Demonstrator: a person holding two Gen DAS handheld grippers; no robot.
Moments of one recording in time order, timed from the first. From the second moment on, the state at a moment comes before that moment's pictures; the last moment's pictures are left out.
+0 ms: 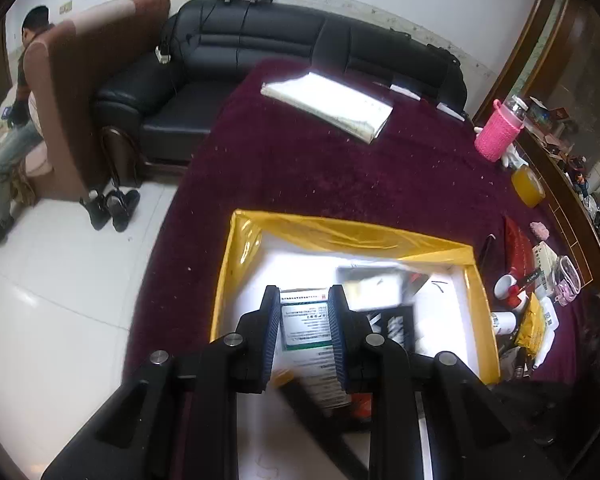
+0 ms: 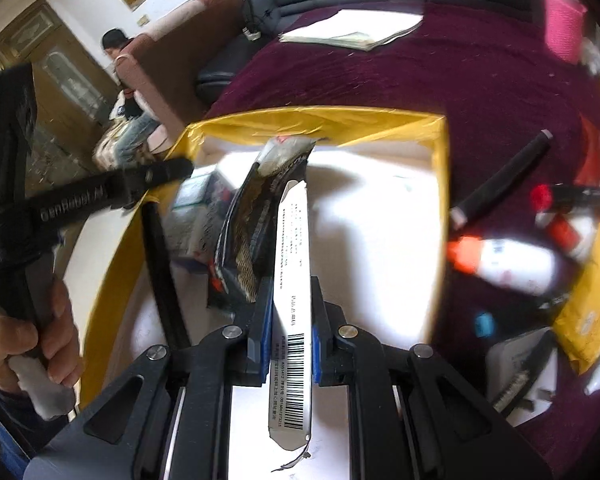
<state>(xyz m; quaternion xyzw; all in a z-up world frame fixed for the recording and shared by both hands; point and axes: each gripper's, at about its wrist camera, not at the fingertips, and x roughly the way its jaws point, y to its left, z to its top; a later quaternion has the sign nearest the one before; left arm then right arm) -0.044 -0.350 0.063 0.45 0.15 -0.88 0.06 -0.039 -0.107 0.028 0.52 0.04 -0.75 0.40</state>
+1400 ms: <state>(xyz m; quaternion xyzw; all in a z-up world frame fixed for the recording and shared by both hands) -0.005 -0.192 0.086 0.46 0.07 -0.88 -0.07 -0.080 0.084 0.075 0.47 -0.03 -0.81 0.34</state>
